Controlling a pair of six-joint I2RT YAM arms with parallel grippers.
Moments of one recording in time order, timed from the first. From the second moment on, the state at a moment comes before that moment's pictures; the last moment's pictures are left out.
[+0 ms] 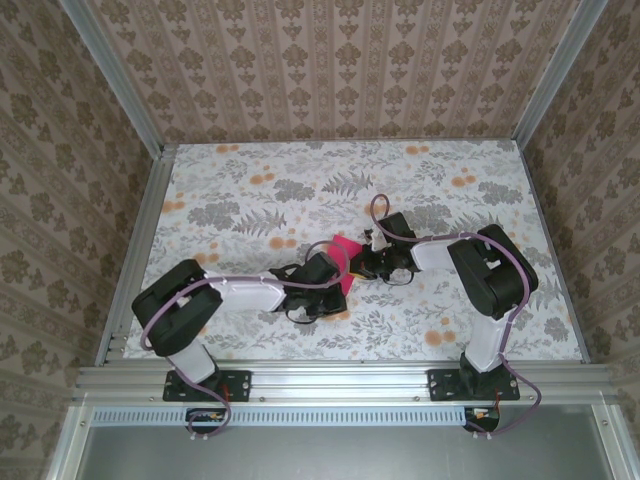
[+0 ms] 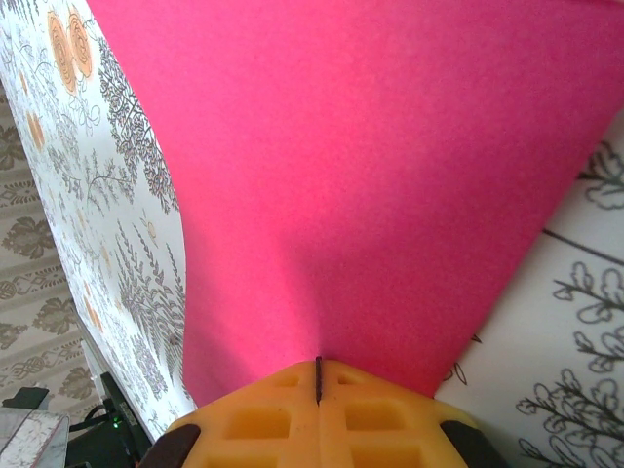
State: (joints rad) left arm -1.00 1.64 0.75 -0.11 0.25 -1.07; right arm 0.41 1.85 0.84 0.02 -0.64 0.74
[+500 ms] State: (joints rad) left arm -0.95 1.66 0.90 -0.18 0.19 -1.05; right arm 0.41 1.86 0.83 0.03 -0.65 0.74
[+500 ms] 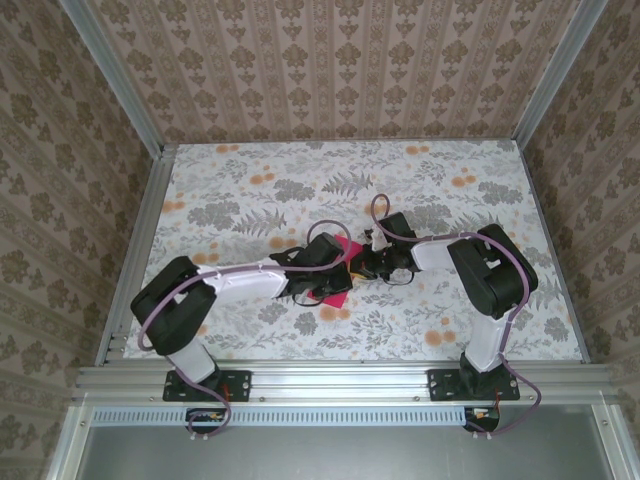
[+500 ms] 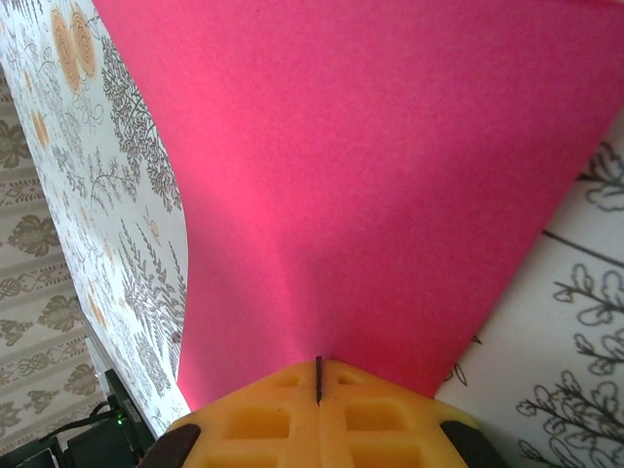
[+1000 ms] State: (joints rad) left arm -0.96 1.71 0.86 -0.21 0.19 -1.05; right arm 0.42 1.78 0.82 -0.02 -0.66 0.71
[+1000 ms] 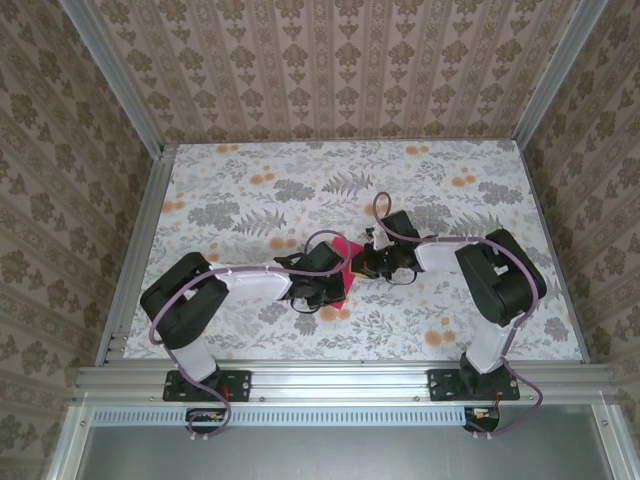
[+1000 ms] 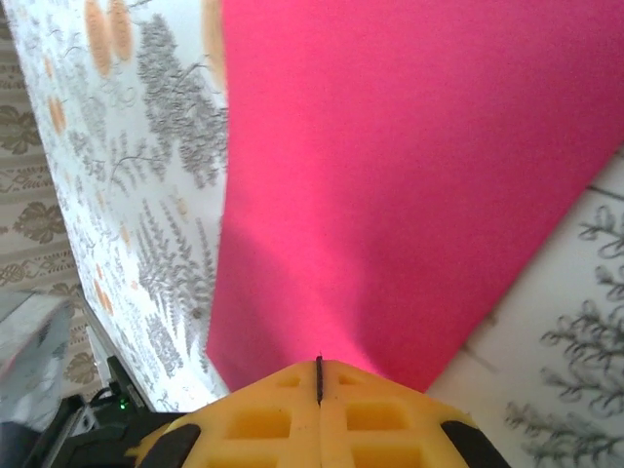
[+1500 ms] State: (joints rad) left arm -0.96 1.72 0.87 -0.21 0.19 -1.06; right arm 0.45 1.81 0.80 -0.03 -0.66 0.70
